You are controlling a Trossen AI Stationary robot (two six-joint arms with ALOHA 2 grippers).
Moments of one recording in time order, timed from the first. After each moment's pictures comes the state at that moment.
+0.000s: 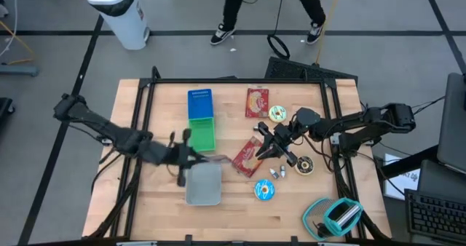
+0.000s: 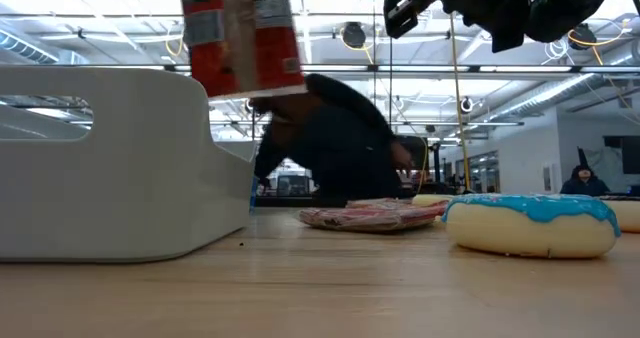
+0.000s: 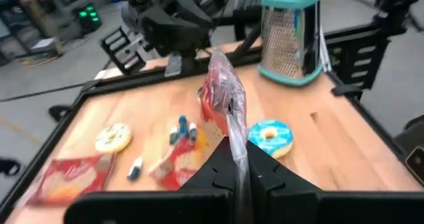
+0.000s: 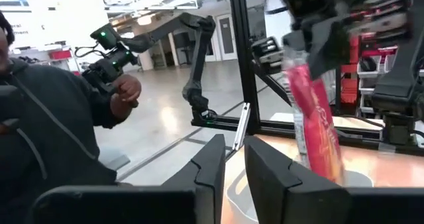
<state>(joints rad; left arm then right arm) -0.50 1.11 0.85 -0.09 -0.46 0.02 -0.06 1.34 0.60 0.87 -0.71 0.23</state>
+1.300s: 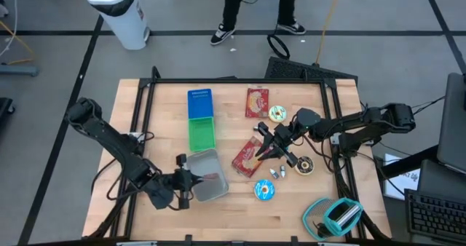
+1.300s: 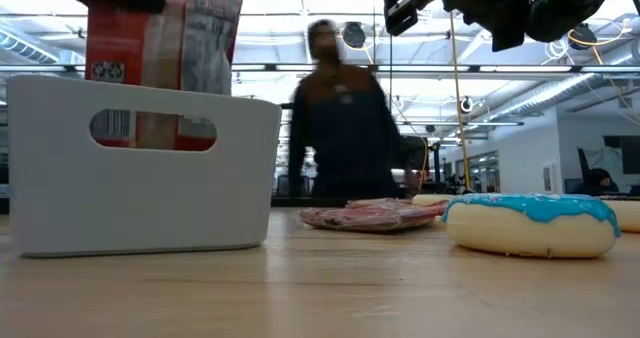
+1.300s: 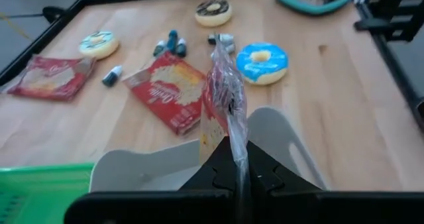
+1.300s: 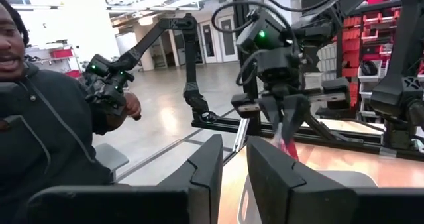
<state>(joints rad) -0.75 1.38 0.85 -0.22 -0.74 -0.45 -0.05 1.34 0.60 0.89 -0.70 0.22</state>
